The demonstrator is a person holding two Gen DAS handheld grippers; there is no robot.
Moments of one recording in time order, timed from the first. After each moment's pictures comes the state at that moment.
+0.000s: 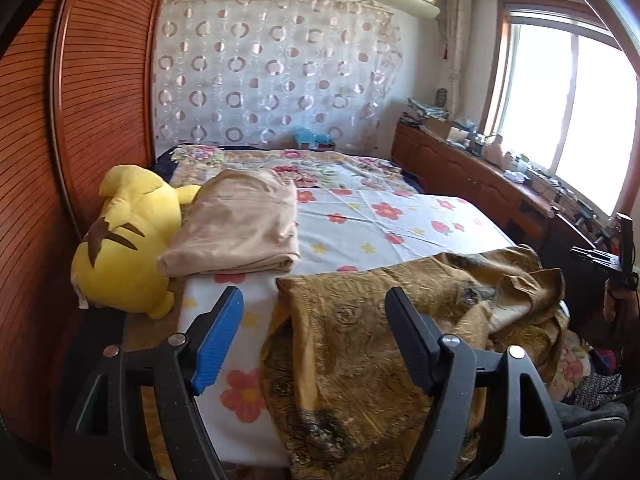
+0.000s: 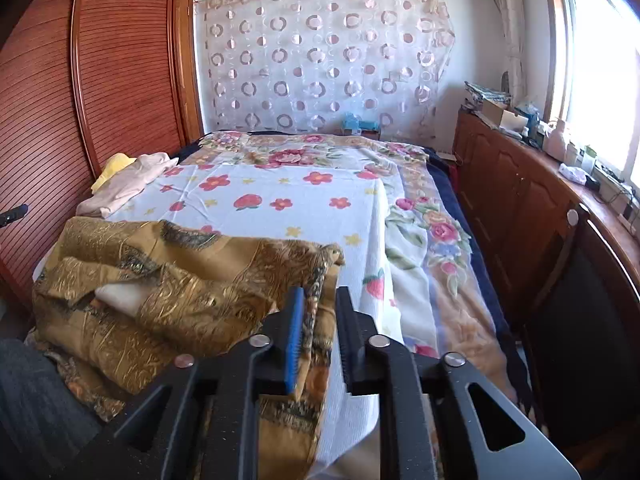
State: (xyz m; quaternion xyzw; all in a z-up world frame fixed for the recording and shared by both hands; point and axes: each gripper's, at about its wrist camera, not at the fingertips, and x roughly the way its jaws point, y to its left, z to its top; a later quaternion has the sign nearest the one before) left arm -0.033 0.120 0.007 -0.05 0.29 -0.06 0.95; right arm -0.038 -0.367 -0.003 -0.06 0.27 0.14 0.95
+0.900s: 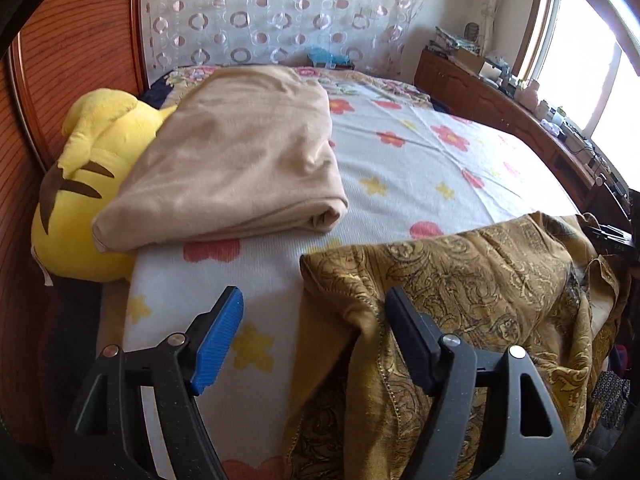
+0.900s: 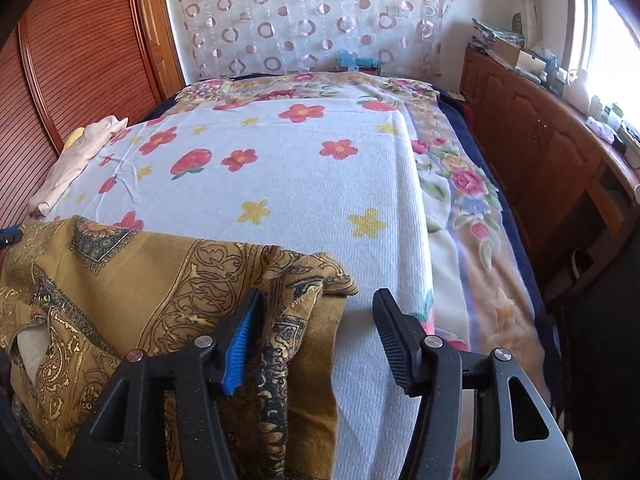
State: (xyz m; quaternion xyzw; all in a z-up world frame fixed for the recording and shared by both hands) left arm 0.092 0.126 -0.085 -0.05 0.43 -0.05 0.90; right arm 0.091 -0.325 -0.049 -0.04 0.39 0.13 0.91
